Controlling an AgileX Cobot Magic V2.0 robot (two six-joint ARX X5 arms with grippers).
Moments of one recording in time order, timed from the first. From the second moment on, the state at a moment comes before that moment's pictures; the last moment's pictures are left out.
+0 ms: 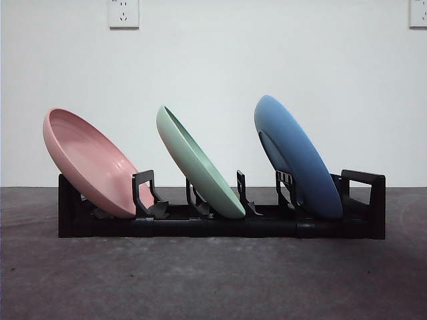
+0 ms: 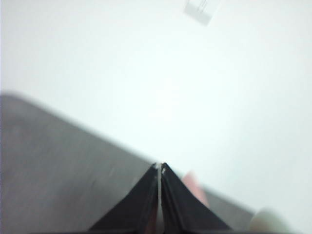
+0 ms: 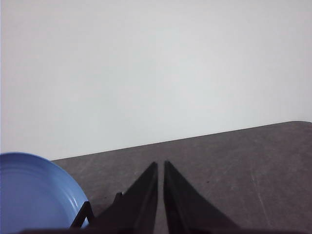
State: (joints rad) left arm -0.02 0.01 0.03 0.23 -0.05 -0.50; right arm 0.03 0.00 0.02 0.19 0.02 0.22
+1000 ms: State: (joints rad) left arm -0.02 0.24 0.37 -0.35 0.19 -0.53; right arm 0.03 0.25 0.35 -0.27 -0.19 0.39
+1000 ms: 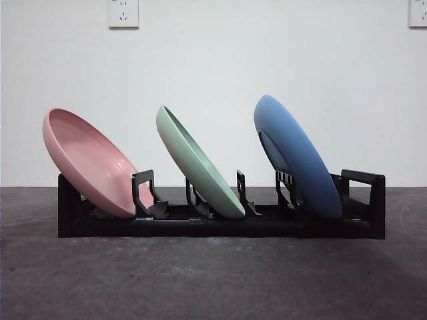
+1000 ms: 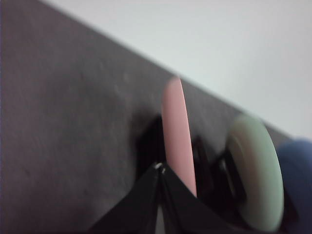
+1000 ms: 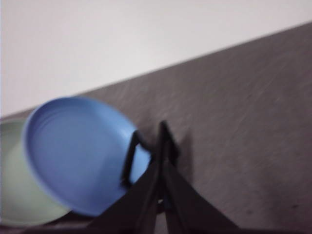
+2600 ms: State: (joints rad) left arm -0.03 0.78 0.85 -0.87 0.27 -0.12; right arm 0.29 1.34 1.39 -0.90 -0.38 0.17
